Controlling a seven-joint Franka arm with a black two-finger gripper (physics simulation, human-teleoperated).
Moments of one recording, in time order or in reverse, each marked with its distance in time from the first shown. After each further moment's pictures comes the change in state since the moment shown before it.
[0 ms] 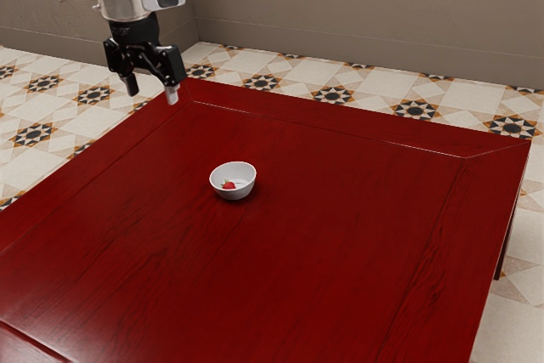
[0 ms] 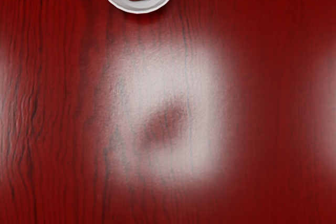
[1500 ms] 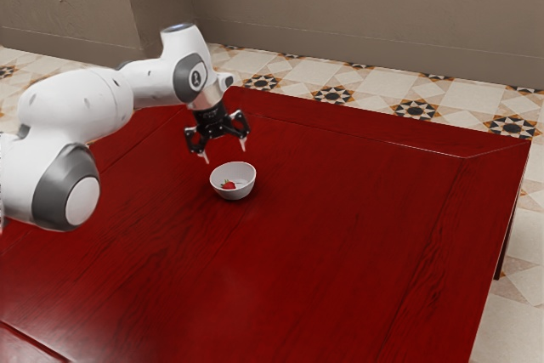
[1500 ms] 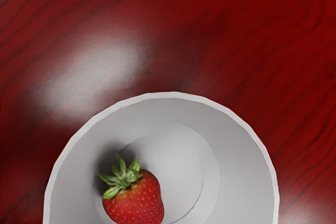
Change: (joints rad) arm -0.044 0.817 0.235 0.447 -0.332 0.391 -0.520
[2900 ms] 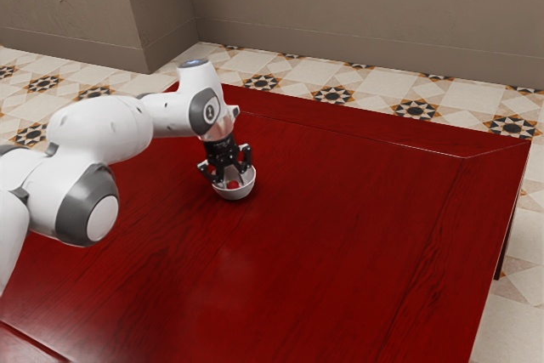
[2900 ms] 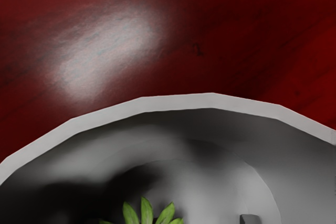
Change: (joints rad) arm -0.004 0.143 -0.003 0.045 -0.022 0.051 -0.222
